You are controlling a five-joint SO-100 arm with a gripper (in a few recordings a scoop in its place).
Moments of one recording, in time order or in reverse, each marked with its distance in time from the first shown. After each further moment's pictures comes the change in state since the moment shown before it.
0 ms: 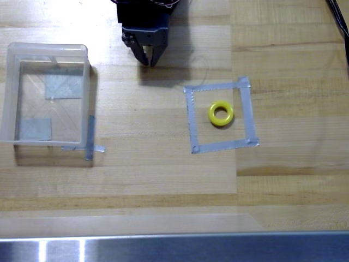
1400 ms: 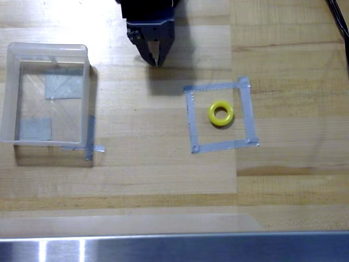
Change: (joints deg) arm -6.4 -1.2 -11.4 1.8 1.8
